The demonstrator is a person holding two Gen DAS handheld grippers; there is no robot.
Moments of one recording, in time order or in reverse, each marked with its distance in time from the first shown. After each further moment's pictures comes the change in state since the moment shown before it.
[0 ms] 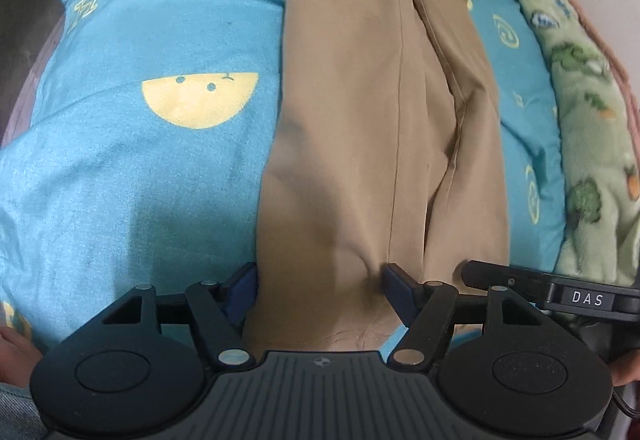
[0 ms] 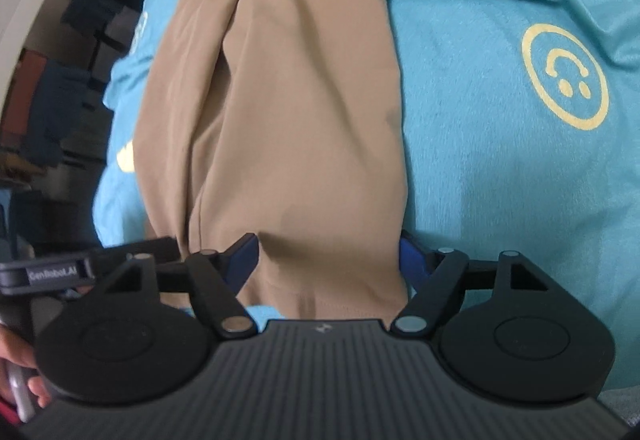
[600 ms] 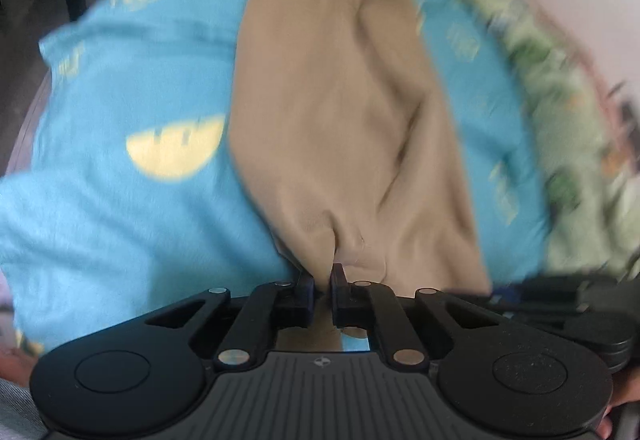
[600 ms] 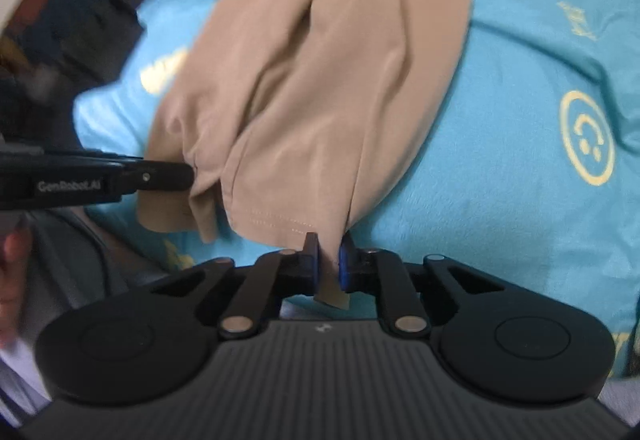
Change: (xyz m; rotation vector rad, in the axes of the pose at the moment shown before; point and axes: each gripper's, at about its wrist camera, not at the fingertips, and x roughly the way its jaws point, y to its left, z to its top) left arm -0.051 -0.031 -0.034 0.062 -0.213 -0.066; right arm -0.029 0.036 -0.029 -0.244 -0.068 -0.037
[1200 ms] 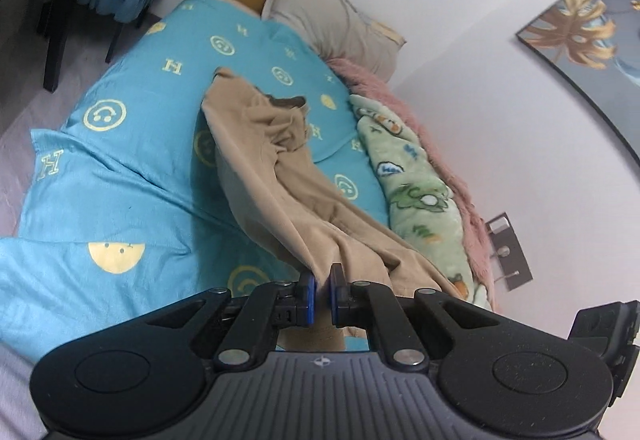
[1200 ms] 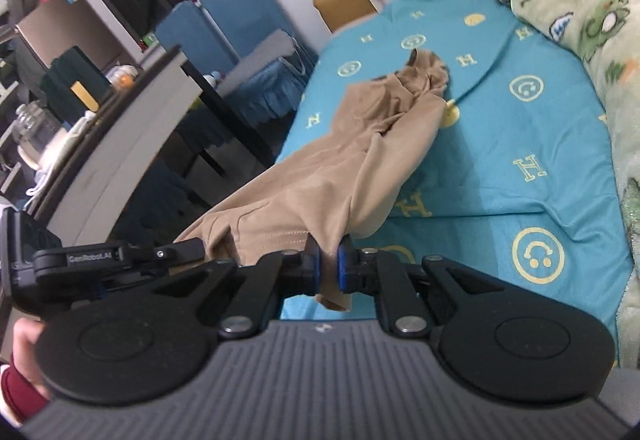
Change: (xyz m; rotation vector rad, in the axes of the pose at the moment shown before) left arm -0.124 -0.039 0.039 -0.104 -0.288 -0.253; right arm -0.162 -0.017 0.004 0.114 -0.484 0.207
